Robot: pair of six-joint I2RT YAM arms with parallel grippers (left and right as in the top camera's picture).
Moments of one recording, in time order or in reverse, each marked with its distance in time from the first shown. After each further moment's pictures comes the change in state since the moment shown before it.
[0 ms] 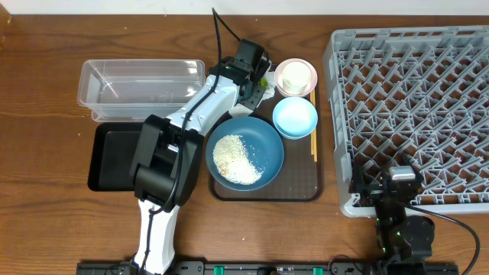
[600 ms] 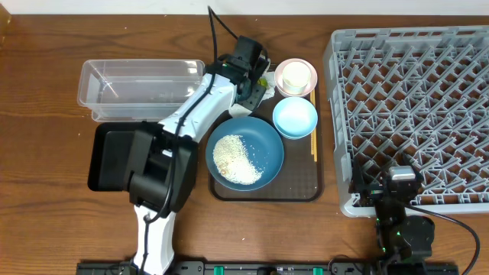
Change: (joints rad) left arm 0.000 -0.042 0.000 -0.078 0.026 -0.015; right arm 0.000 0.000 0.000 0.000 0.000 0.000
